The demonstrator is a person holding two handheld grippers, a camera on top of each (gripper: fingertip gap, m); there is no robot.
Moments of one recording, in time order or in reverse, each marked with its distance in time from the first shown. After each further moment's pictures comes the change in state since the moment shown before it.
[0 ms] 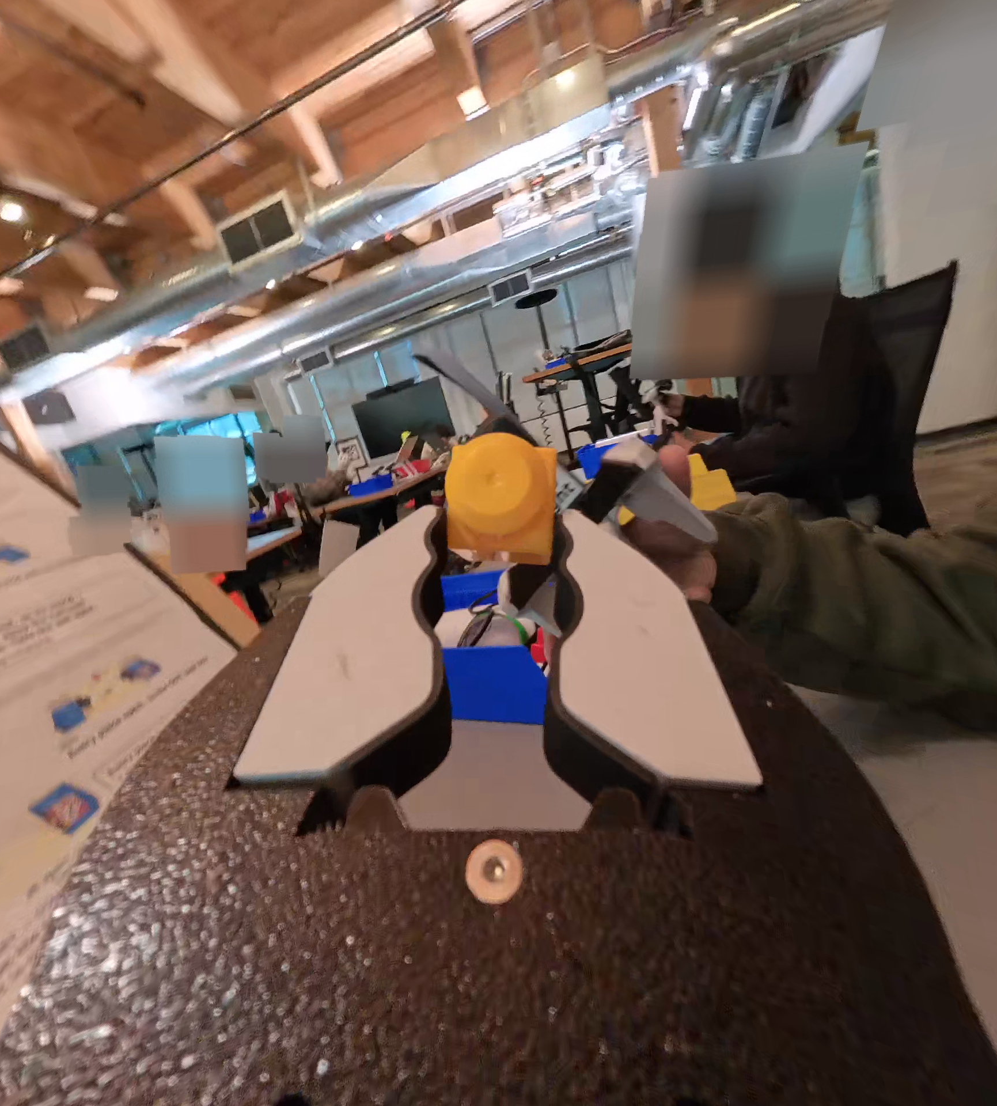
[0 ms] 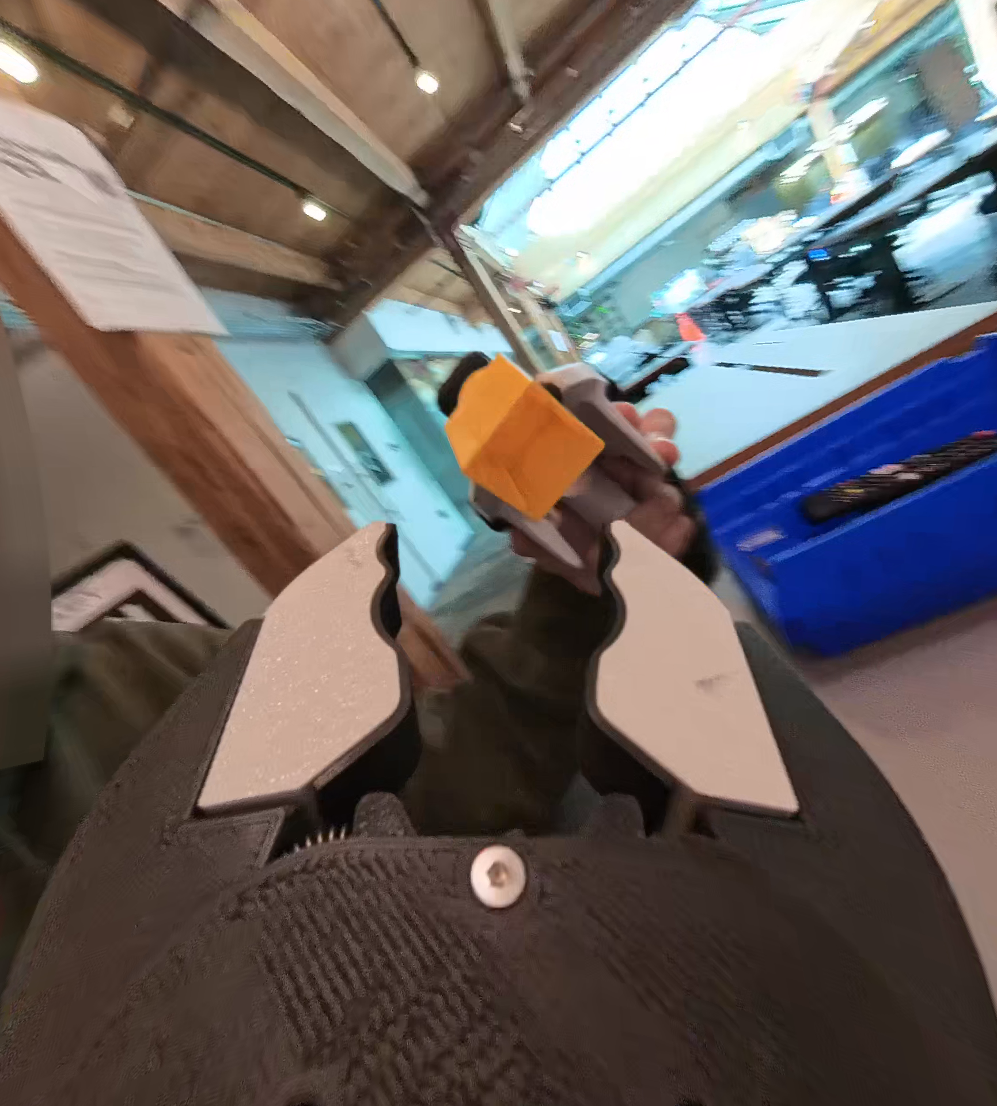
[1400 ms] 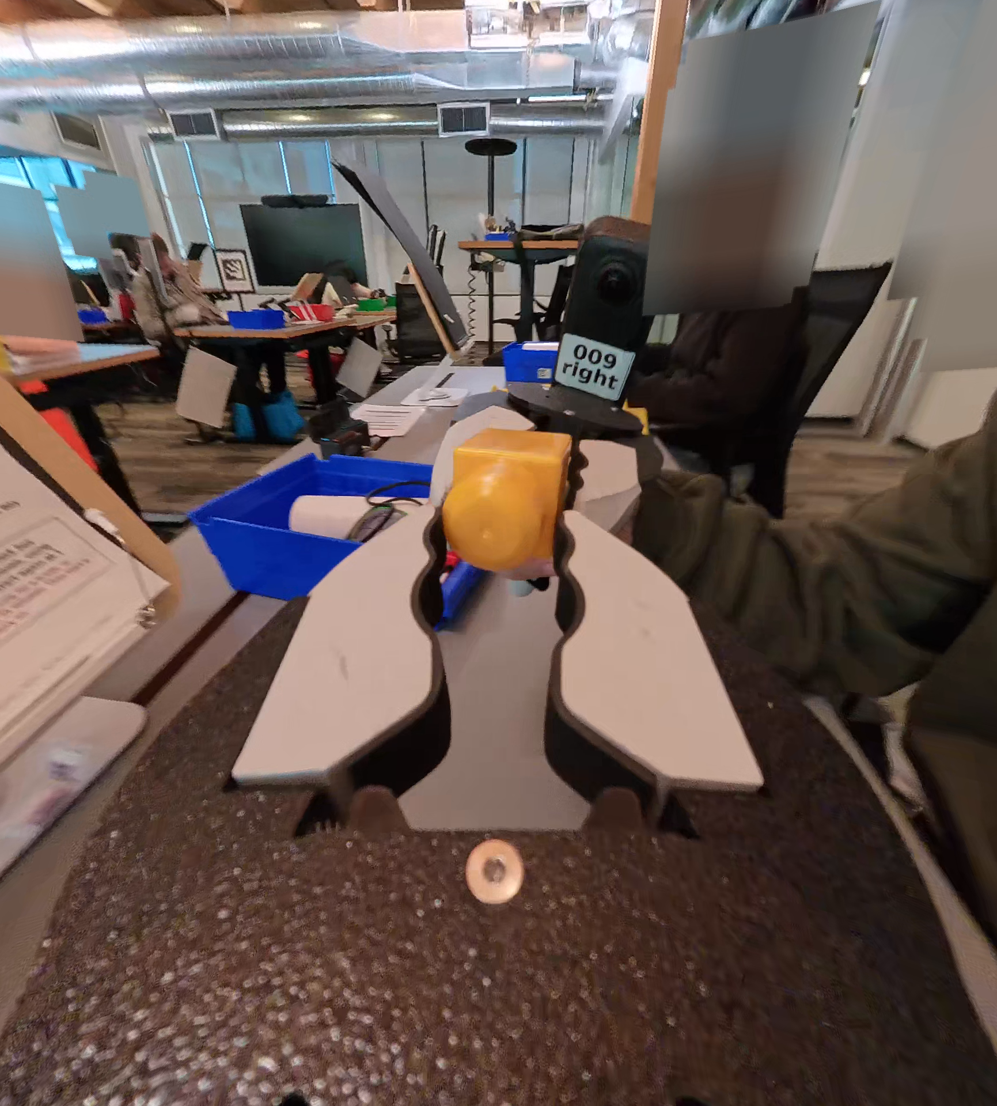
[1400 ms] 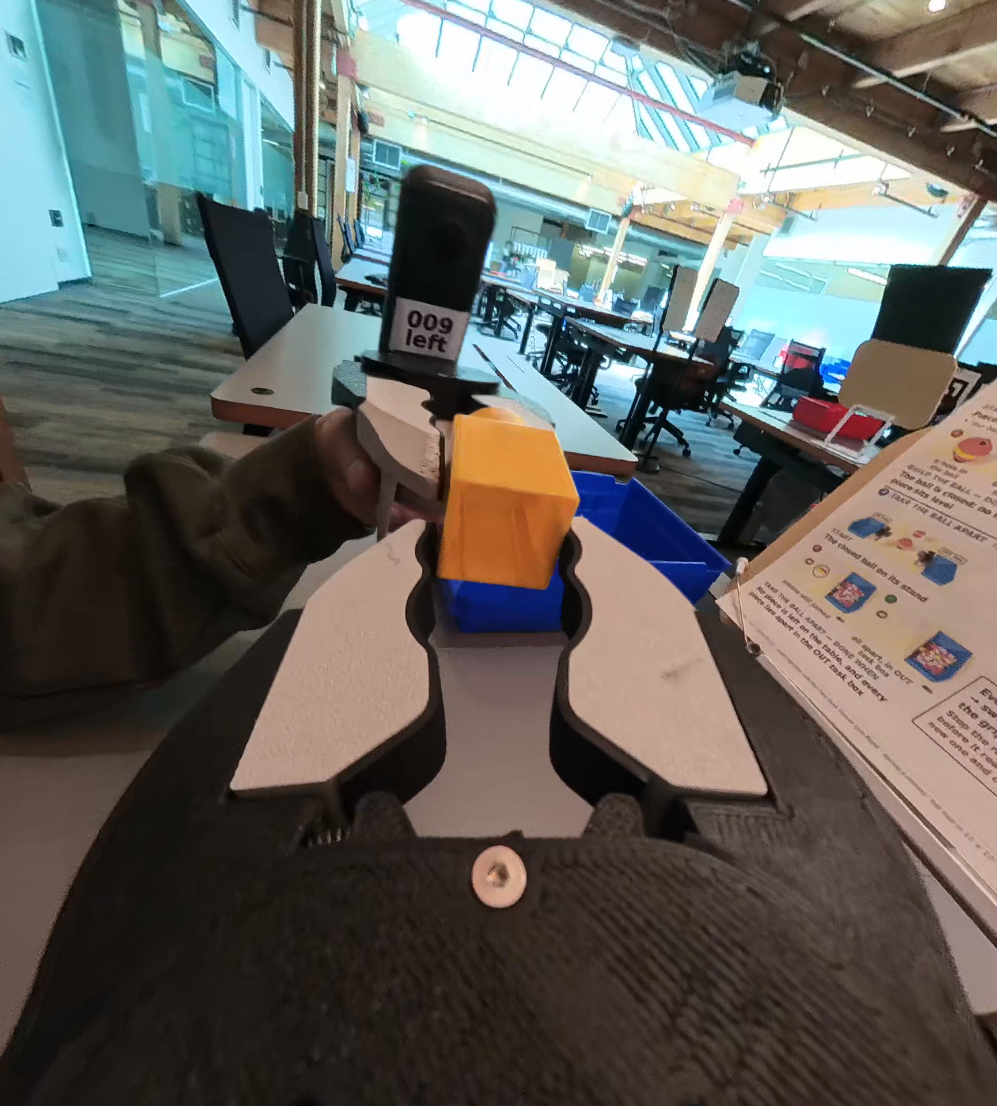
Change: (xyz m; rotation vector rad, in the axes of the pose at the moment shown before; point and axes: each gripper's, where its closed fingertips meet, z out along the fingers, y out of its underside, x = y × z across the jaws) left arm 0.014 0.033 0.011 -0.228 0.086 -0.294; right arm 0.023 0.005 -0.008 -0.189 0.332 -0.877
